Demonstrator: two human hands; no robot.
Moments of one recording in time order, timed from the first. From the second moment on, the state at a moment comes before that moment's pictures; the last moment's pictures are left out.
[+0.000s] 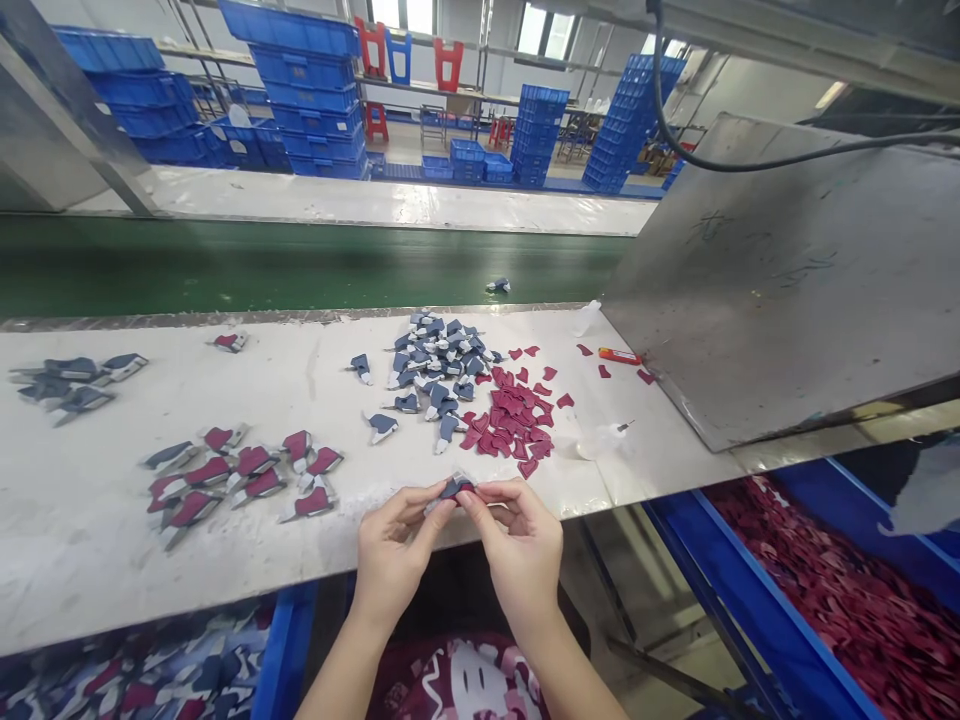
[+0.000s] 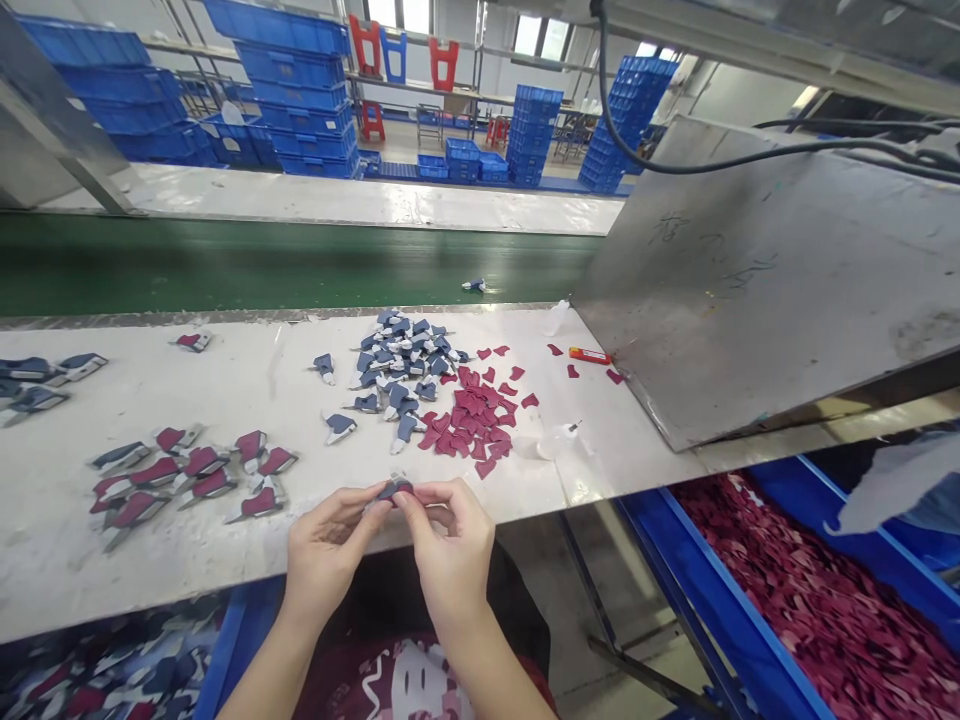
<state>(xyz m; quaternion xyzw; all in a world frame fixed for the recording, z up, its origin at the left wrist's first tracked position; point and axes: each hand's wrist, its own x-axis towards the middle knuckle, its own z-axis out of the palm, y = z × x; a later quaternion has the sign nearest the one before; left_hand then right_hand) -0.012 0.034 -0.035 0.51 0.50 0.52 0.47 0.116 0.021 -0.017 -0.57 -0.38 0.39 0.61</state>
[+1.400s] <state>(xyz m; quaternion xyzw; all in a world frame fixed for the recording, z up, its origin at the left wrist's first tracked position) 0.004 0.027 -0.023 0.51 0.57 0.49 0.41 0.123 0.025 -0.019 -0.55 -0.53 0.41 0.50</state>
